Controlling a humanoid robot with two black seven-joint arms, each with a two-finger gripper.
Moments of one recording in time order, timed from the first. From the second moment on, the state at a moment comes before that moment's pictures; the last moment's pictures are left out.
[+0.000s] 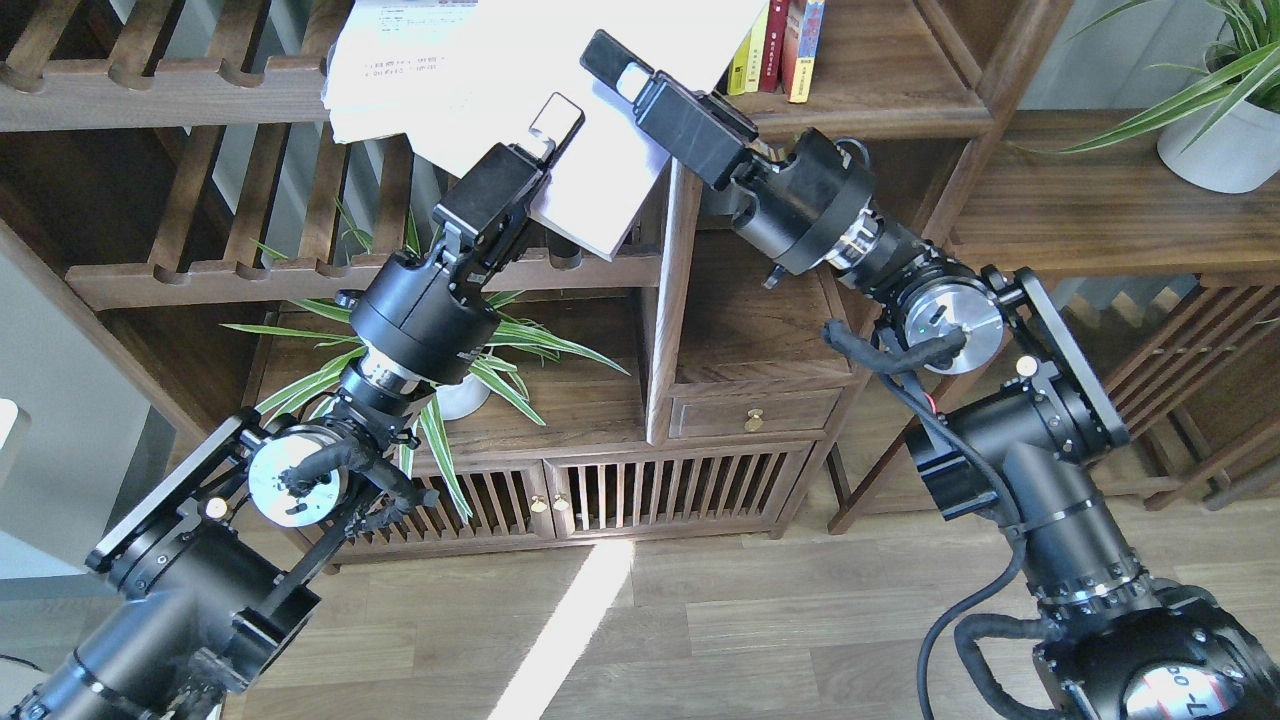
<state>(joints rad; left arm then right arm) -0.43 0.06 -0.97 -1.47 -0.11 -0.49 0.00 0.59 0.01 1.26 1.33 -0.23 0.58 -0.35</state>
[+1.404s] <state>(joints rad) -0.39 0.09 -0.99 -1.49 -0.11 -0.49 0.01 0.60 0.01 1.24 1.32 -0.23 0.58 -0.35</state>
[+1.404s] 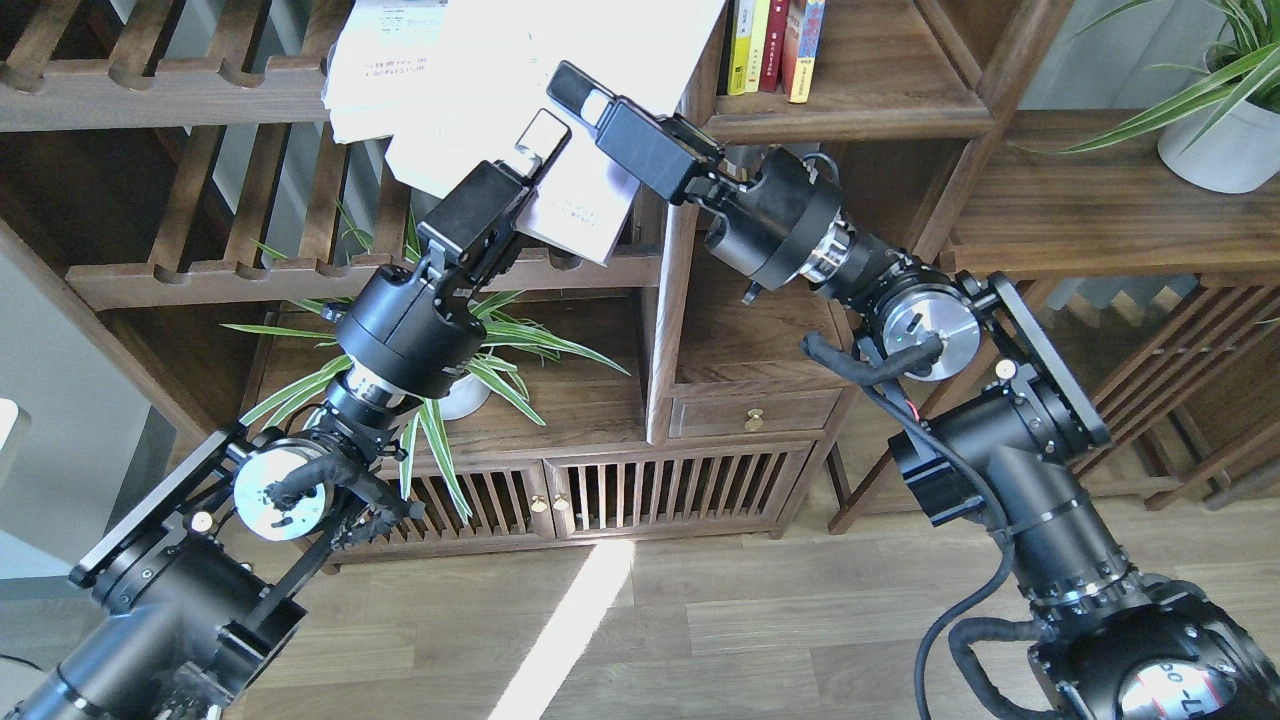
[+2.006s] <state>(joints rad) -0.39 0.09 -0.99 -1.49 -0.11 -0.49 0.00 0.62 0.02 1.24 1.32 -0.22 0.58 -0.36</state>
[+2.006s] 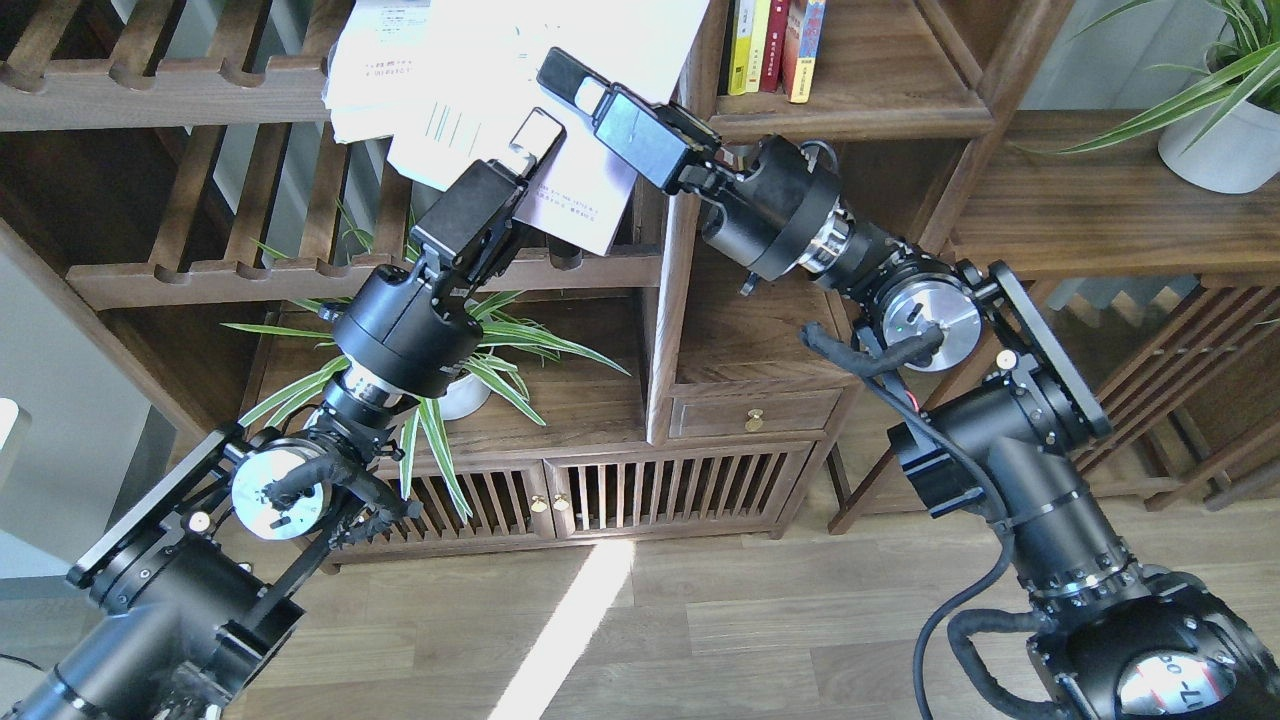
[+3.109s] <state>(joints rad) -0.22 0.27 -1.10 -1.52 -0.07 -0.49 0.00 0.60 -0.18 1.29 1.32 -0.19 0.58 -0.38</state>
